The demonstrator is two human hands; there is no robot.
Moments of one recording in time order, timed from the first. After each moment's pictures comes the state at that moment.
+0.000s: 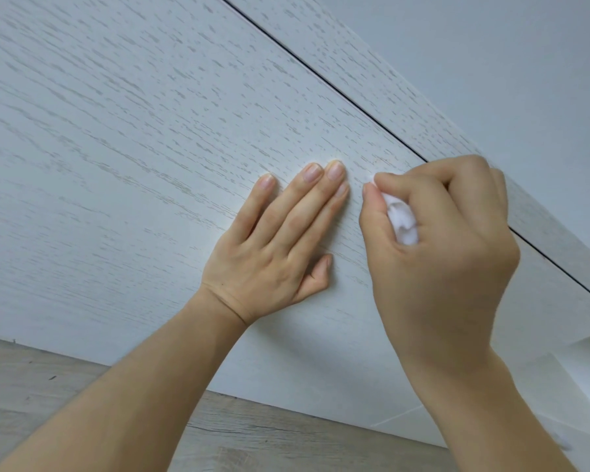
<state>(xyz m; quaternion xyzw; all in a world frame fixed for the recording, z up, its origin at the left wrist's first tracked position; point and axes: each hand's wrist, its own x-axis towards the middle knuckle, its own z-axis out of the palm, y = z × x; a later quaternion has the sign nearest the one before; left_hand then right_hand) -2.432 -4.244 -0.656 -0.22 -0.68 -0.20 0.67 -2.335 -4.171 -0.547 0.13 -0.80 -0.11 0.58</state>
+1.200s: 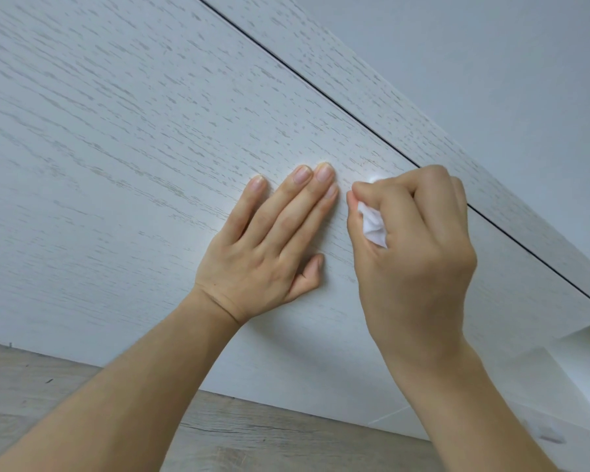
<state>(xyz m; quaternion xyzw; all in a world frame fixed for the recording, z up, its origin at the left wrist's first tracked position) -2.433 -4.247 -0.656 -0.23 -0.67 -0.20 0.67 -2.340 -4.164 -0.553 0.16 -0.80 -0.13 0.56</state>
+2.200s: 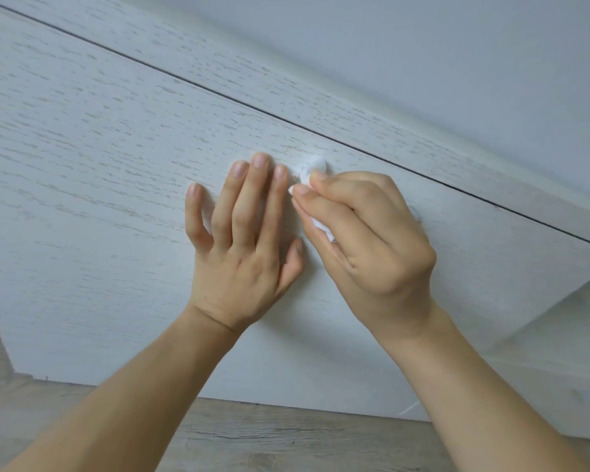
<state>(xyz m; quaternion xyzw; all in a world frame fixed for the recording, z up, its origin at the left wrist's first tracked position) -2.421 -4.230 -0.648 -0.18 -0.71 -0.22 0.65 -2.341 -4.134 -0.558 0.30 -0.74 -0.05 0.60</state>
